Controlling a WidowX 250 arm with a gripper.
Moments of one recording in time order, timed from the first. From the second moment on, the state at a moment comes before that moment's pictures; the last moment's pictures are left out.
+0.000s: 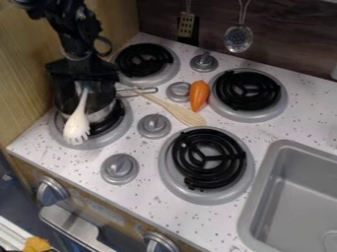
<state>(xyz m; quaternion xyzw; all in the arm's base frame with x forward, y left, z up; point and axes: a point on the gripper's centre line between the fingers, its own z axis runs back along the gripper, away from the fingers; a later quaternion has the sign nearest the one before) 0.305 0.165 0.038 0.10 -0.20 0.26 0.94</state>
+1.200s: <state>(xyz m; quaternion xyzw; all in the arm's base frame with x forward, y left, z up) 0.297 0.167 0.037 0.12 -0.20 0.28 0.93</state>
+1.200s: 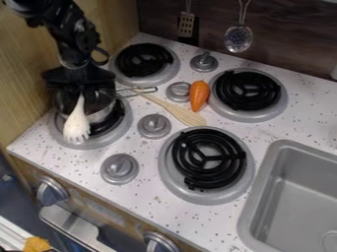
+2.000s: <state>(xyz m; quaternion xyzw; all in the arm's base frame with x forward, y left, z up) 0.330 0.081 0.091 0.08 -0.18 0.20 0.96</state>
